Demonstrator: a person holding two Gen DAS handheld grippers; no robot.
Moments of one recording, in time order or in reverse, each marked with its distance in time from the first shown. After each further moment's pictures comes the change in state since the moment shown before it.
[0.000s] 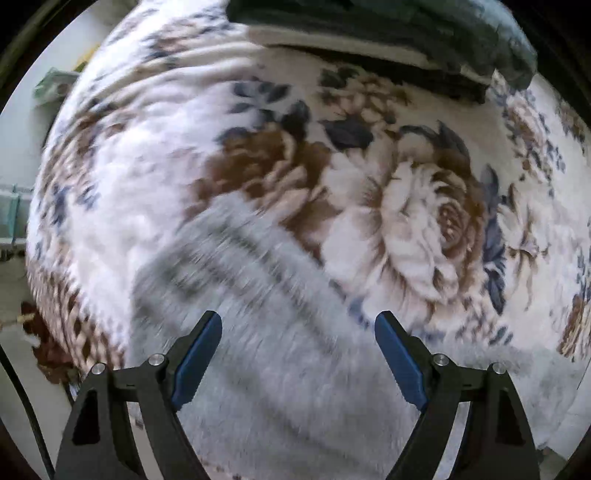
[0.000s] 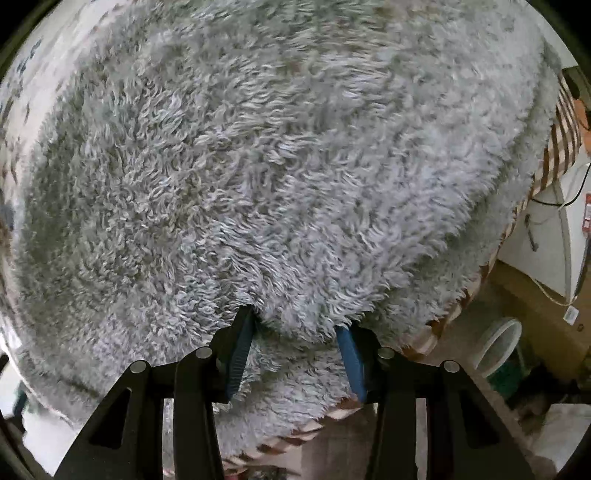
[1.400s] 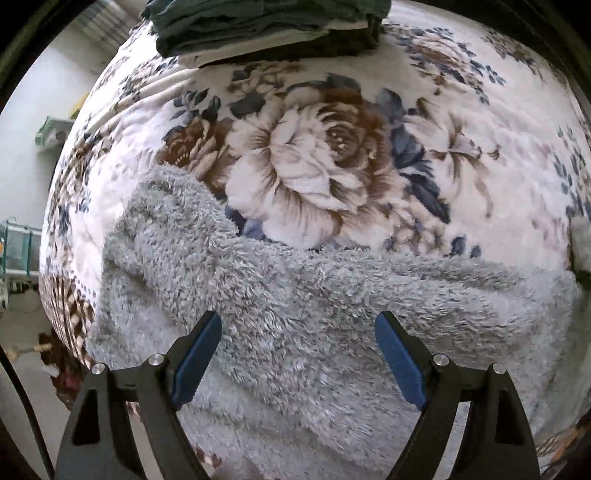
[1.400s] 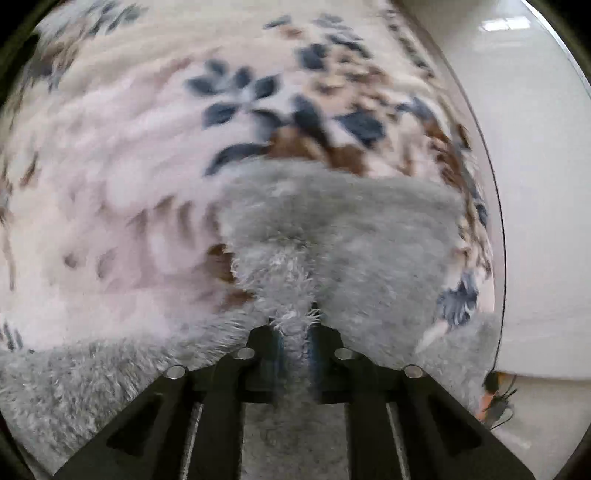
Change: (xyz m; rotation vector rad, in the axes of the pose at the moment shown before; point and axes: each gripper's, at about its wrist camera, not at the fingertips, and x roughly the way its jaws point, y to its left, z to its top) left arm -0.022 -0.088 -0.095 0.124 -0.122 0.067; right arm -0.086 0.090 0.175 -0.569 -0.412 -0.326
